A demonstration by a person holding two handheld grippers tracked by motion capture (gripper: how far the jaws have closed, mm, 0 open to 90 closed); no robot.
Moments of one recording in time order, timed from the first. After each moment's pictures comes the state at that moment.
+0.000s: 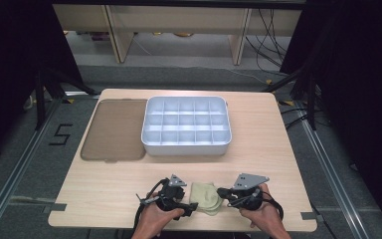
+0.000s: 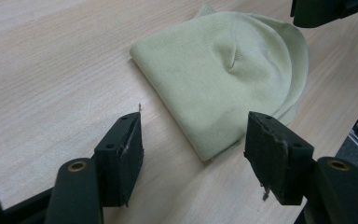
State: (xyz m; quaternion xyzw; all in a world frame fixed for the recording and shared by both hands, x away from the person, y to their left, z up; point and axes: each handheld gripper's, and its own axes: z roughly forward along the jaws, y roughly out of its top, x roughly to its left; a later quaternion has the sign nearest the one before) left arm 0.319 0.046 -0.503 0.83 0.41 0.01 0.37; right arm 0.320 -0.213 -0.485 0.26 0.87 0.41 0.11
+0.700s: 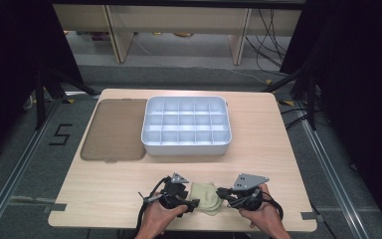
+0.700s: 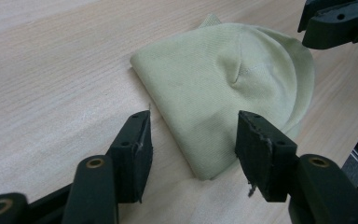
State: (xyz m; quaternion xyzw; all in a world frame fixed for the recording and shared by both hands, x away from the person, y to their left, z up) left arm 0.324 0.039 -0.503 0.83 0.43 0.01 0.37; right arm 0.319 -0.212 -0.484 0.26 0.87 0.41 0.11
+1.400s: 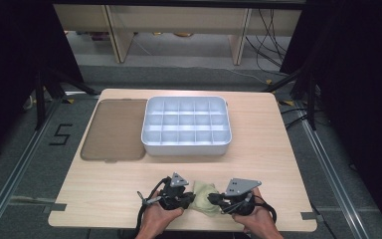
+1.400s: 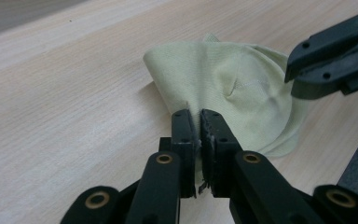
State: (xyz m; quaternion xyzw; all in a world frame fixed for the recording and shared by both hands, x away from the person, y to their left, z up) left arm 0.317 0.041 -0.498 0.83 0.41 0.05 0.38; right arm 0.309 -0.191 -0.488 0.23 0.87 0.43 0.08
